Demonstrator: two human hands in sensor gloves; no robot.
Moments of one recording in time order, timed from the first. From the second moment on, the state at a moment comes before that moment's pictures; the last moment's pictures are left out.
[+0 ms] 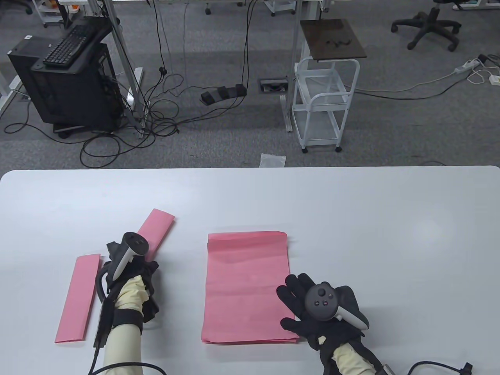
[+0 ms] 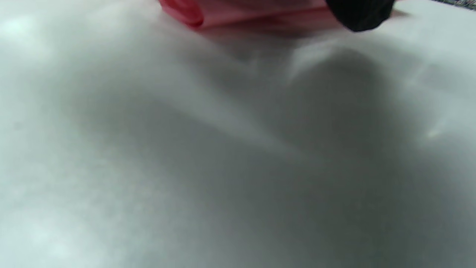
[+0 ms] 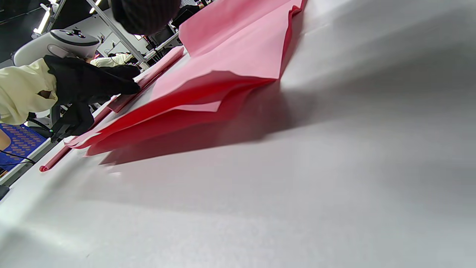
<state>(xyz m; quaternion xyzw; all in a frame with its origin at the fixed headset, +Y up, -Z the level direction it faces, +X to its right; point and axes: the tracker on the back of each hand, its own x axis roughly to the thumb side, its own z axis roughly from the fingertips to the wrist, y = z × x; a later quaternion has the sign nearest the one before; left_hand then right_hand) -0.314 -0.772 -0.400 -0.24 0.22 0.13 0.94 0.142 -0.754 -0.277 0.16 0.23 0.93 0.23</state>
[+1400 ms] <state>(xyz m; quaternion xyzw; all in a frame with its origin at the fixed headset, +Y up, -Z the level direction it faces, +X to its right) -0.155 -0.688 -0.343 -0.32 -0.22 0.29 0.88 0.137 -0.721 -0.312 0.23 0.01 0.91 0.34</state>
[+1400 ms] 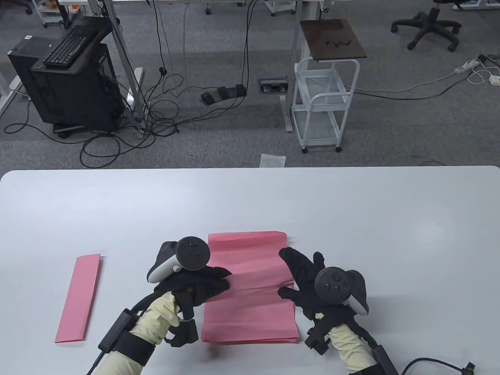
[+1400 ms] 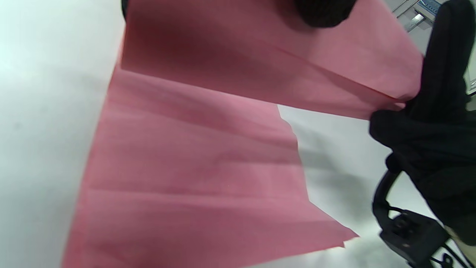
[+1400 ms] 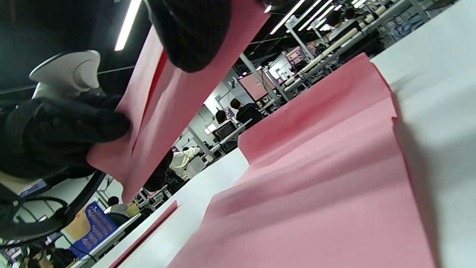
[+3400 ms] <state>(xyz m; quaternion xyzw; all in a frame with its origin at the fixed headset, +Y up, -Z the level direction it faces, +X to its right) -0.207 -0.759 -0.288 -0.22 0.03 0.69 0.69 0.135 -0.721 -0.342 0.17 0.03 0.71 0.68</state>
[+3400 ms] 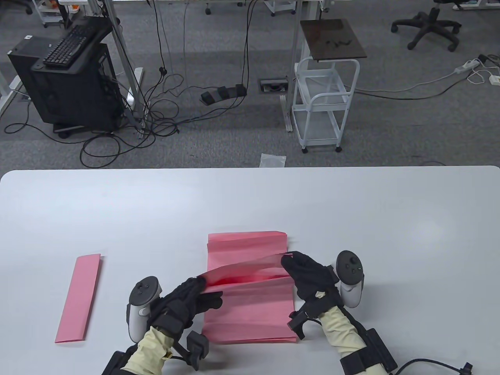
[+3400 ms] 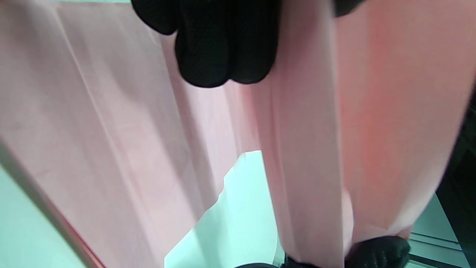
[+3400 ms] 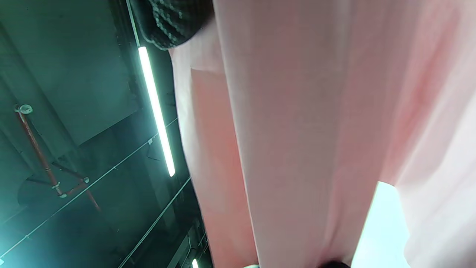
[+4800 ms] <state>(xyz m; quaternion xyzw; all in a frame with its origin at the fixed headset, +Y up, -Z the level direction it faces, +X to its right) -0.211 -0.751 -0.283 -0.11 -0.19 0.45 0.87 0.146 -0.690 -0.413 -0.02 0.08 0.77 0.64</state>
